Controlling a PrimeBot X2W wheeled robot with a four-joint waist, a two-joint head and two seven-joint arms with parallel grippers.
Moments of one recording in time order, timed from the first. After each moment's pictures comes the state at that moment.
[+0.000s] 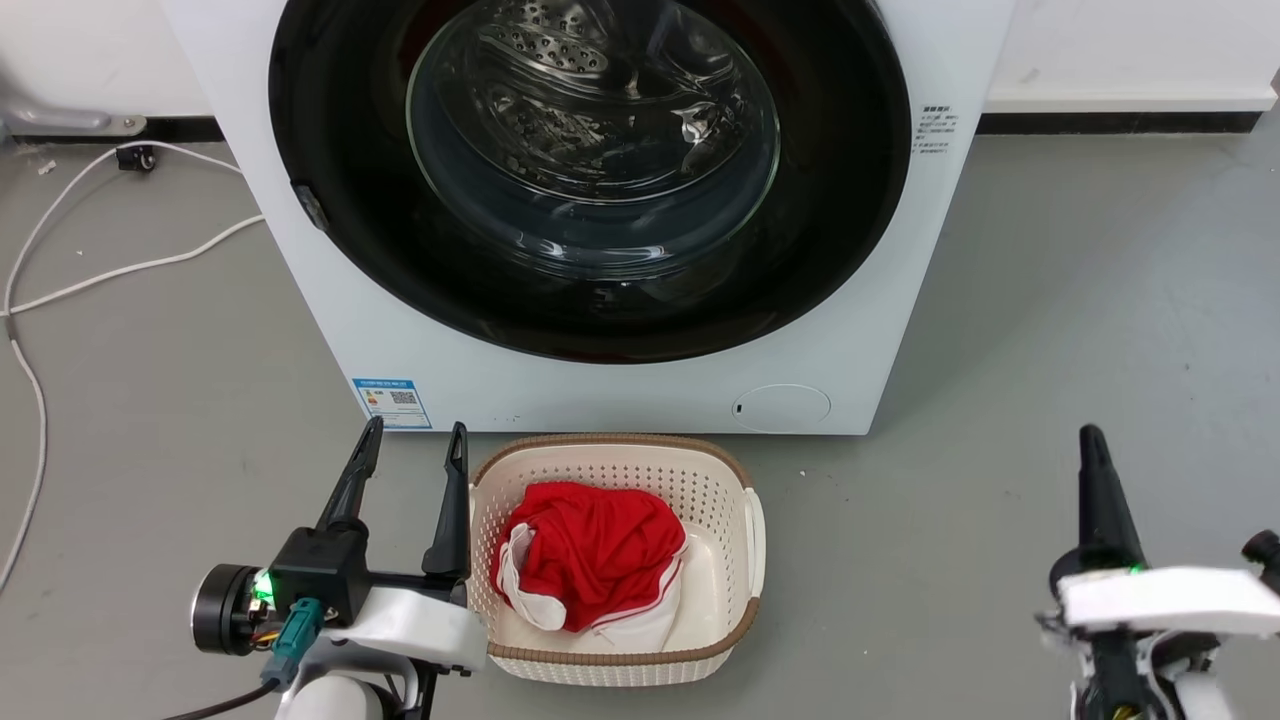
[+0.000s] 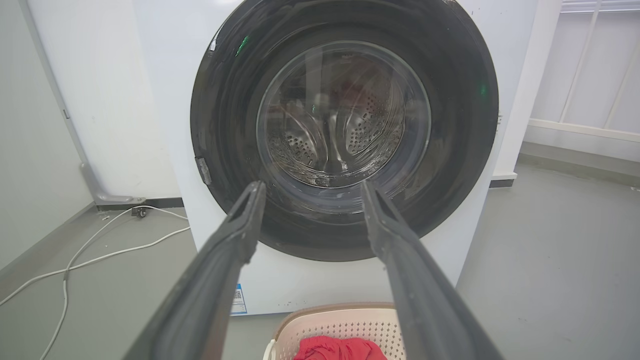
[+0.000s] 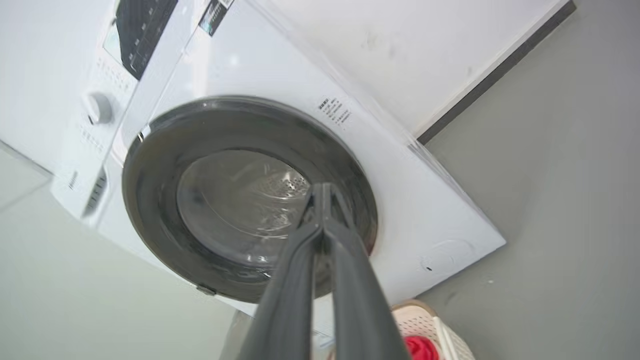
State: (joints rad) left arm -0.10 0.06 -0.05 0.13 -0.06 -0.05 -0.26; right arm -0.08 -0.05 -0.03 0.19 0.82 0.13 -0.21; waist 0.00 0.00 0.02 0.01
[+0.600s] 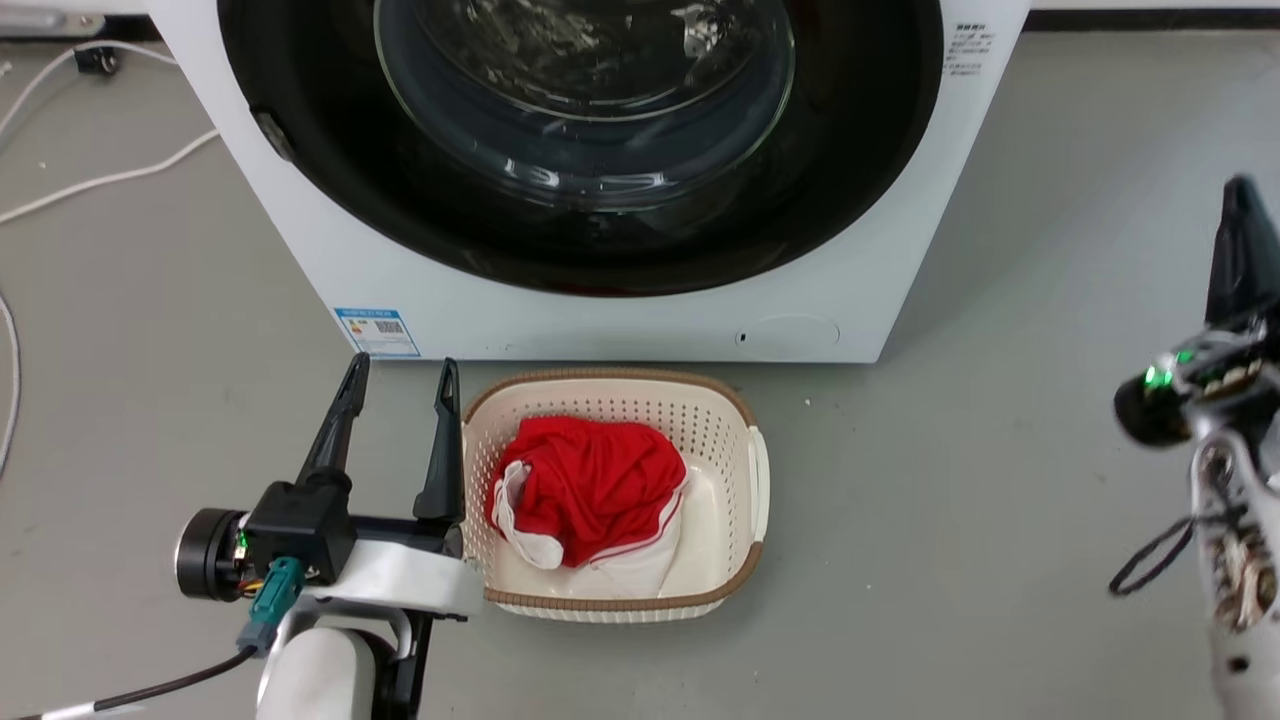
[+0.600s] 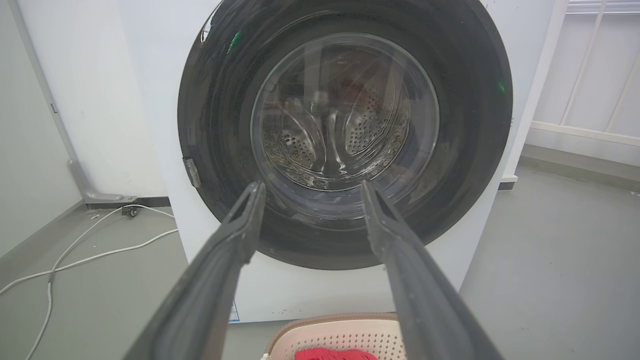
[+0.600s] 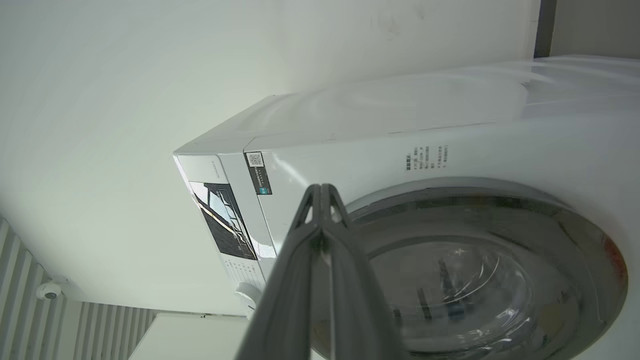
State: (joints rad) left arm -0.16 0.05 -0.04 0.08 -0.07 -0.06 -0.26; right arm -0.52 -0.16 -0.14 0.40 1.84 0.13 -0.05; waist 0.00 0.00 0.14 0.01
